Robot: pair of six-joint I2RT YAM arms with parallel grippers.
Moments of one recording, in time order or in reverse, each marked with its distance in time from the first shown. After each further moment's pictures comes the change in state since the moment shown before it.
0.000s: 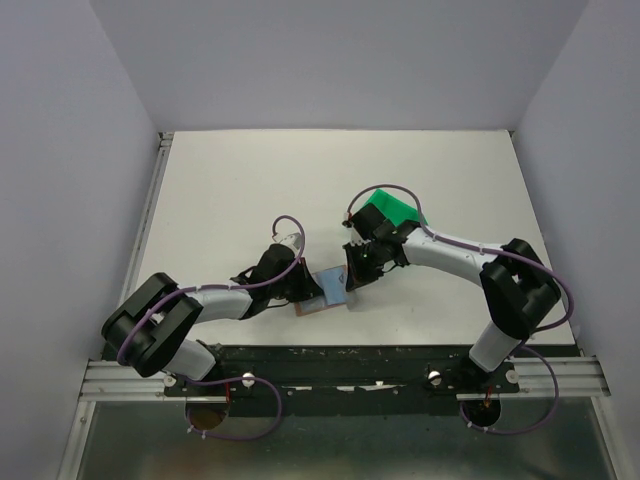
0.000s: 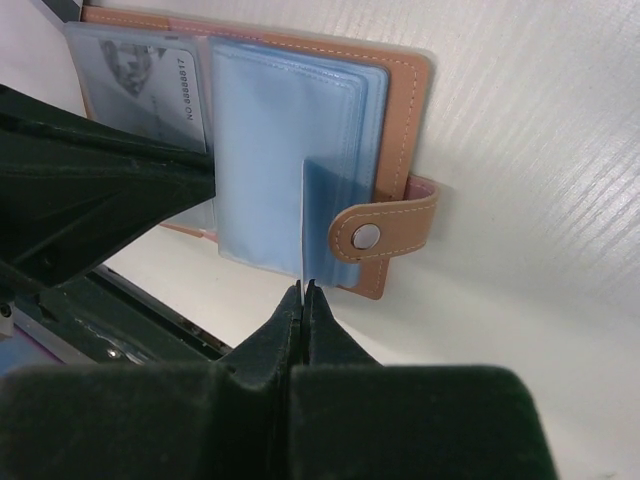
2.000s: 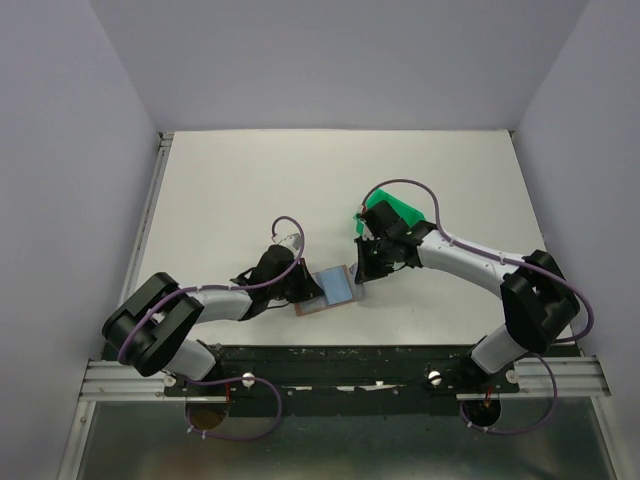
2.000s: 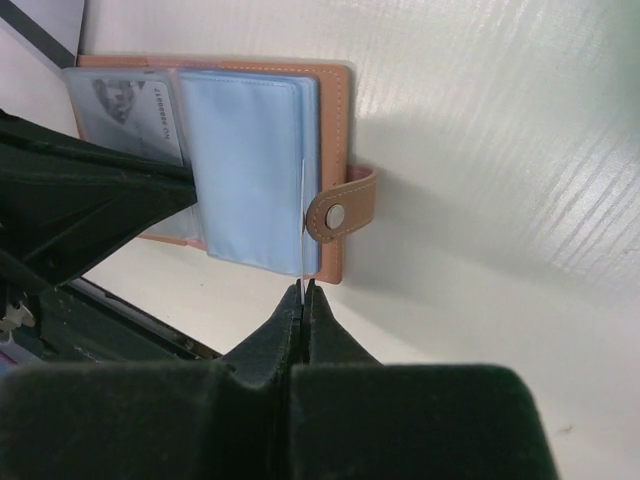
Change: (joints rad) left arm 0.000 0.005 -0.015 0.034 0.004 -0.012; right arm -0.035 -0.105 -0.048 -0.005 0.099 0.040
